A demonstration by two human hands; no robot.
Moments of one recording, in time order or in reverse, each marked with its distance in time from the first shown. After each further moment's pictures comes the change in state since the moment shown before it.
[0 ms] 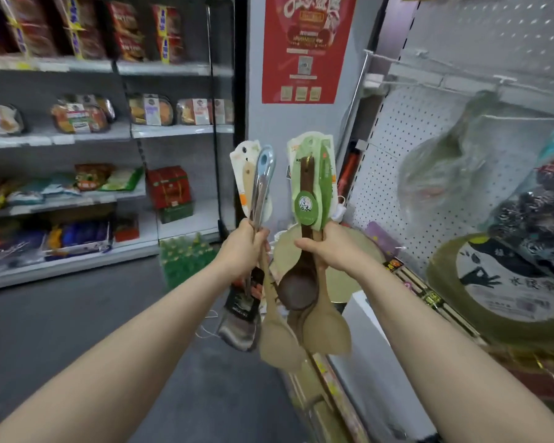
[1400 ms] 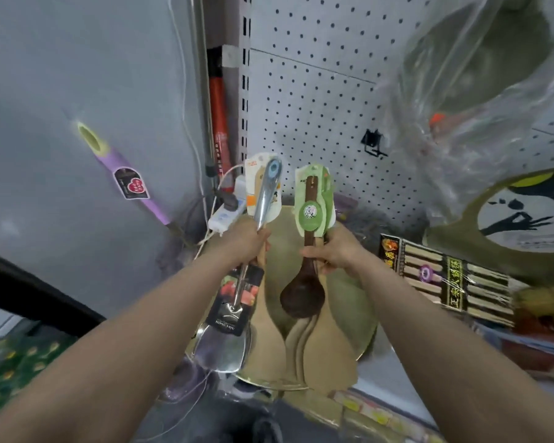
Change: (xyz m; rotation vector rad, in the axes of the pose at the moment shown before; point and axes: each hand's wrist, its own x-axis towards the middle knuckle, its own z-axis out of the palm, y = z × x) left_hand 0.471 -0.095 0.257 0.226 -0.923 0.108; right_hand 0.301 0.277 0.018 0.412 0.417 0.901
